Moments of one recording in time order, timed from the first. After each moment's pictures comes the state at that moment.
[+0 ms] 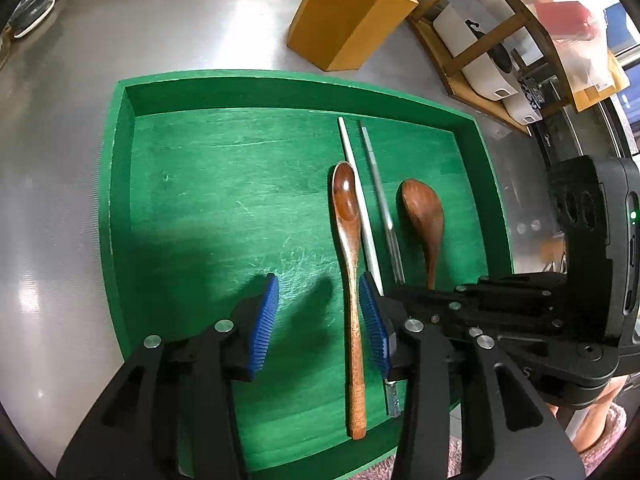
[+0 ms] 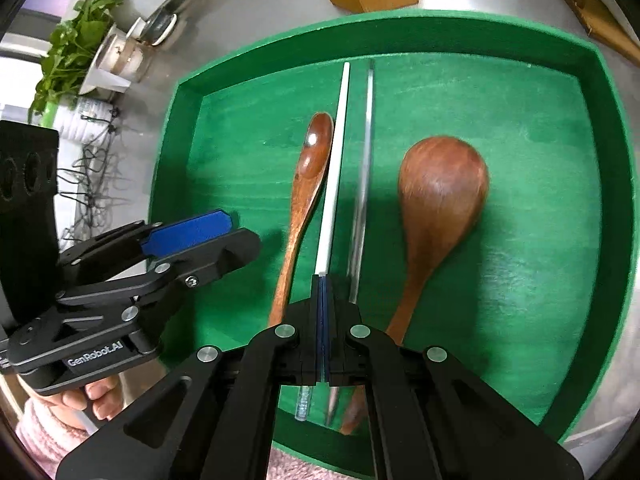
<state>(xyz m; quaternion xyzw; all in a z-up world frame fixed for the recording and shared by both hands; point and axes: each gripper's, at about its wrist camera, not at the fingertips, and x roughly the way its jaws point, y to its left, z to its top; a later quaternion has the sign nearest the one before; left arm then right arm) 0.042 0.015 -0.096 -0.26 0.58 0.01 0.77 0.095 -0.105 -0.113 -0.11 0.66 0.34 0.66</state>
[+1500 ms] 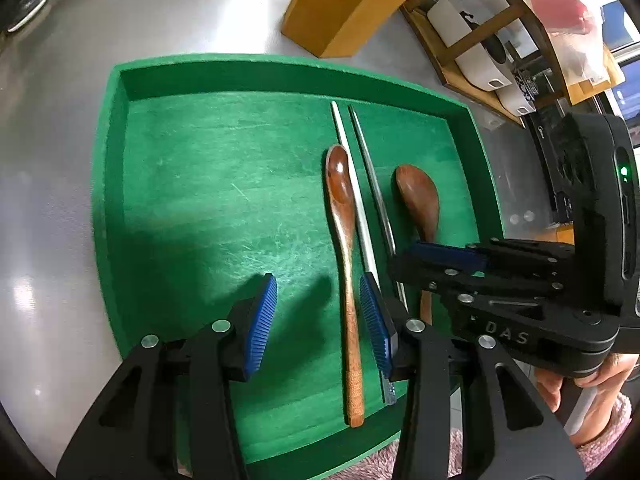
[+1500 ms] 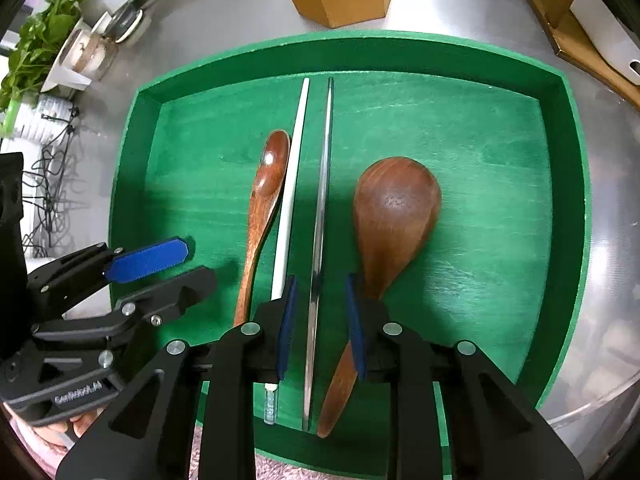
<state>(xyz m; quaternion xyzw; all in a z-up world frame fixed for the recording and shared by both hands) 0.037 0.016 -0.099 -0.27 0.59 -0.02 0.76 0.098 -0.093 -0.110 -0.14 0.66 0.30 0.68</state>
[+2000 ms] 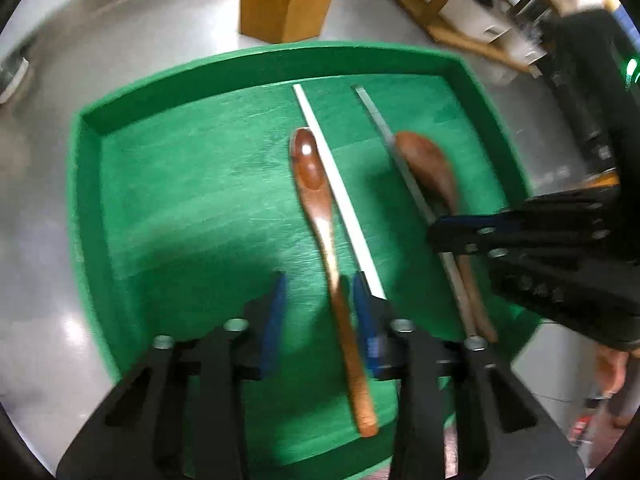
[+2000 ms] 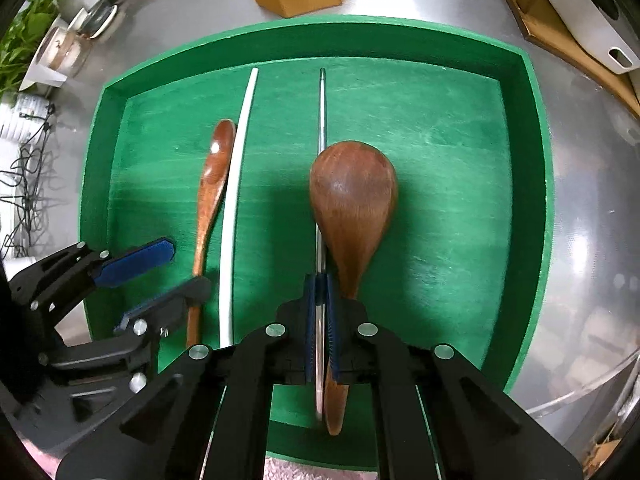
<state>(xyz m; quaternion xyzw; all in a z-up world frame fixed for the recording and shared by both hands) 0.052 -0.029 -0.100 -0.13 0.62 0.02 0.77 0.112 -0.114 -0.108 -0.16 0.68 0.26 0.67</state>
